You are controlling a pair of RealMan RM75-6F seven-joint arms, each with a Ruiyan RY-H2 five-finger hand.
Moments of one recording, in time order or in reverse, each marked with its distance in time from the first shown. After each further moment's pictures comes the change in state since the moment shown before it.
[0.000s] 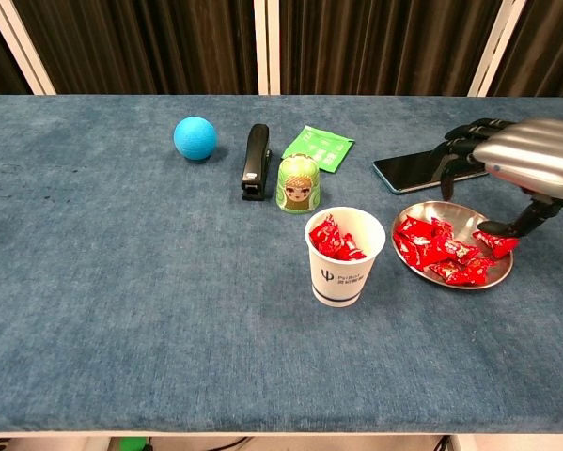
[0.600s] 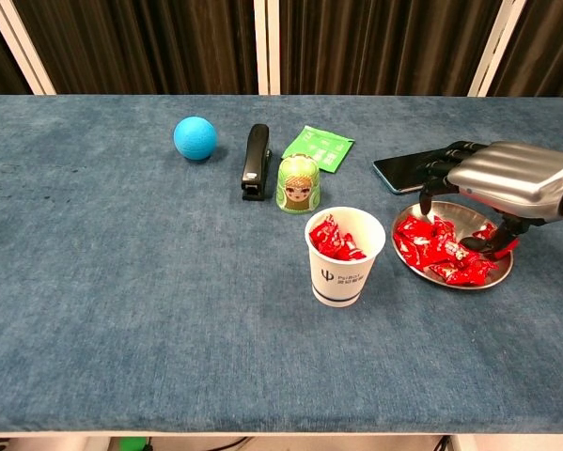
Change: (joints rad) left arm -0.002 0.002 0.000 0.000 -0.004 -0.006 0.002; right arm 0.038 -0.086 -0.010 0.114 -0.001 -0.057 0.007
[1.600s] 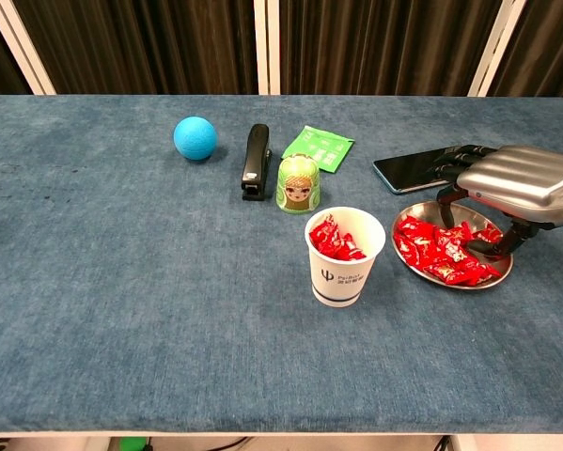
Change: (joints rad) left arm -0.003 0.006 -0.001 -0.008 -0.001 -0.003 0.005; right arm -0.012 0.001 -0.014 0.025 -0.001 0.012 0.015
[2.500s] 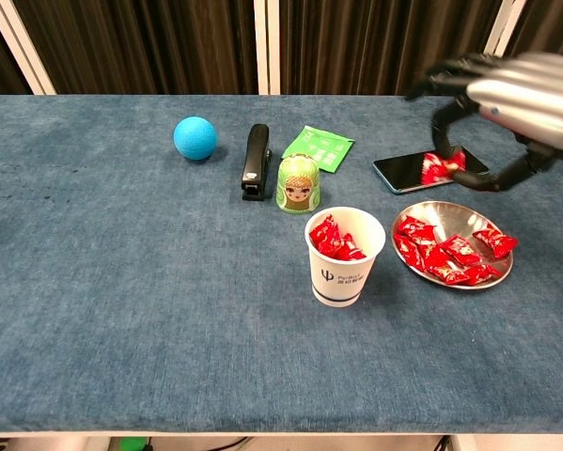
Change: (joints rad) left arm 0.001 0.000 -0.002 -0.006 0.004 0.009 0.006; right arm -0.017 0.117 0.041 -0.202 -0.172 0.221 0.070
